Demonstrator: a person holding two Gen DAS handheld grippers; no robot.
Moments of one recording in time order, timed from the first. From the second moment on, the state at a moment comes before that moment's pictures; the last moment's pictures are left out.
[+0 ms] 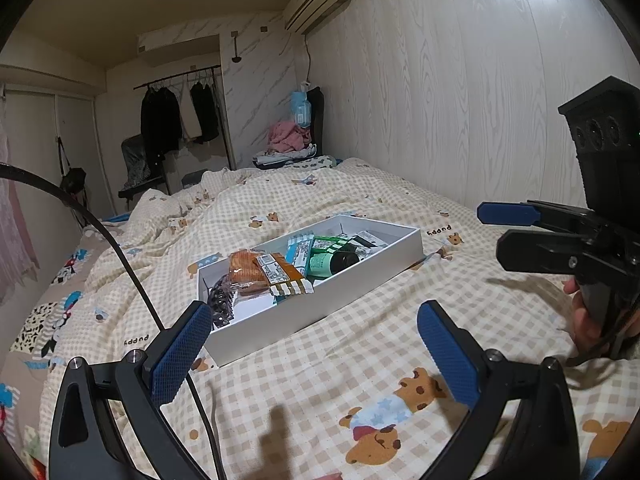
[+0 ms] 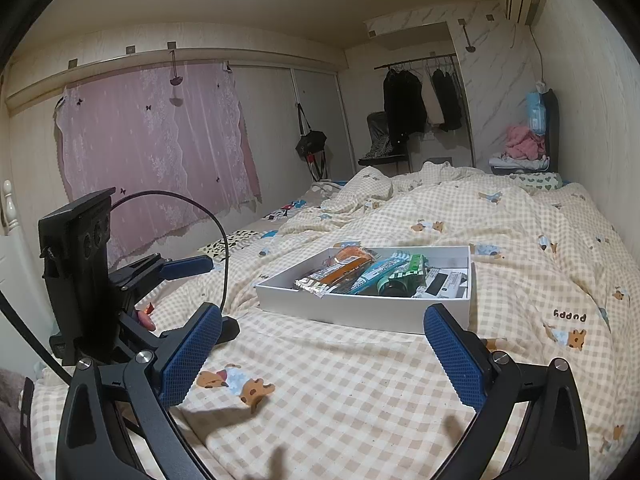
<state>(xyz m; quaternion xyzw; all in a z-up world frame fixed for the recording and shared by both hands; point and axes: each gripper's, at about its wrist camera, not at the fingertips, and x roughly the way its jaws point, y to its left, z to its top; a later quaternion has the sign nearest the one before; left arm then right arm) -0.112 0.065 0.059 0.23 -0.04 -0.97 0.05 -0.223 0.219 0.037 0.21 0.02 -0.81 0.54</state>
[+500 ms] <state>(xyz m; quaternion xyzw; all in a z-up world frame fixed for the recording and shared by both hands) -0.112 0.067 0.059 0.23 -0.04 -0.97 0.05 -0.224 0.219 0.037 0.21 0.02 -0.81 0.54</state>
